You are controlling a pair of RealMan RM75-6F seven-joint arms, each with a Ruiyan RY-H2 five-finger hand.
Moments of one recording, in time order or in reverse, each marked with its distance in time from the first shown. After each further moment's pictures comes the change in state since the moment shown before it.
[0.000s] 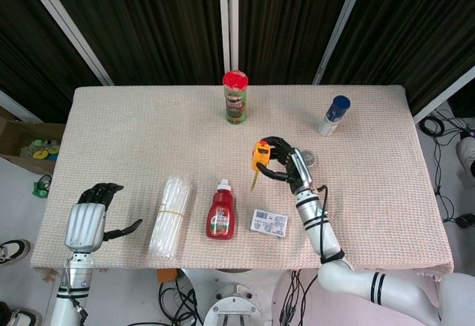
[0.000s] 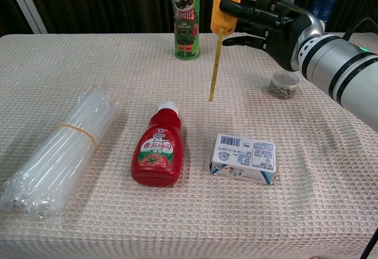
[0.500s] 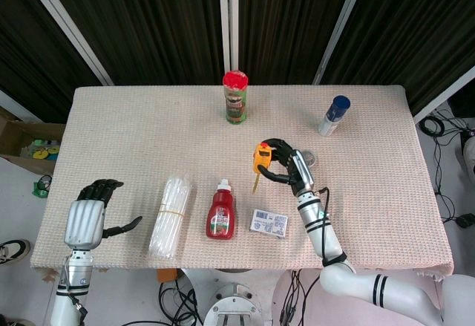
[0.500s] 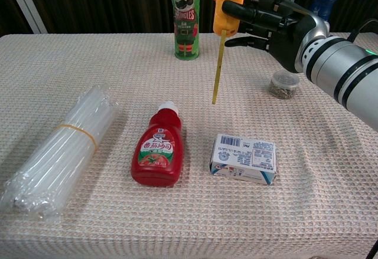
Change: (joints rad) left arm -0.016 0.015 -0.025 -0.020 0.009 -0.003 -0.028; right arm -0.012 0.009 -0.020 -0.011 -0.025 0.016 -0.002
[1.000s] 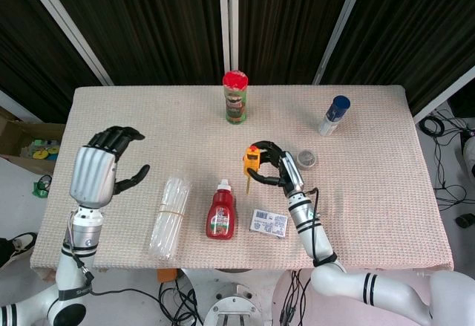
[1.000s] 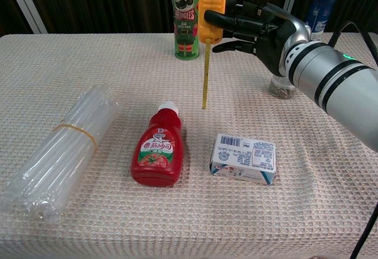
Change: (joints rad) left arm -0.240 0.119 -0.285 -0.245 -0.016 -0.099 0.083; right arm 0.039 -0.059 -0.004 0.026 0.023 0.013 -0.102
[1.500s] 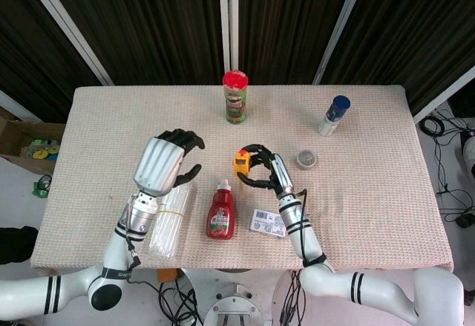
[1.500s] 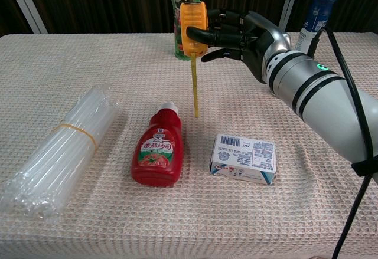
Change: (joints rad) left arm -0.235 -0.166 -0.023 0.035 -0.188 -0.161 0.180; right arm 0.040 -0.079 -0.009 0.066 0.005 0.023 -0.098
